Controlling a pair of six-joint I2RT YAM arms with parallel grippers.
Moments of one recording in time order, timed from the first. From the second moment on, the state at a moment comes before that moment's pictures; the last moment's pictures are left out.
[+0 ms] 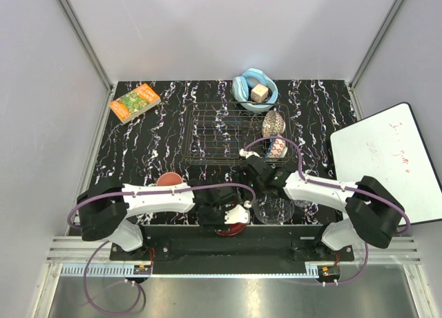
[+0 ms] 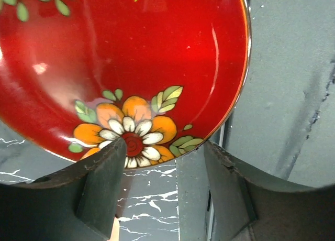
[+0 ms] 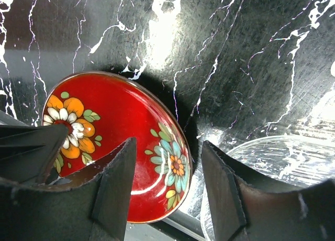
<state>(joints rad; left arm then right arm) -1.18 1.50 0.86 -0.69 0.12 0.42 0.90 1.43 0.76 -0.29 0.00 0.63</state>
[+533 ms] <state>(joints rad) -1.04 1.52 0.86 -0.62 0.24 0.49 0.88 1.39 0.76 -0.25 0.04 0.67</state>
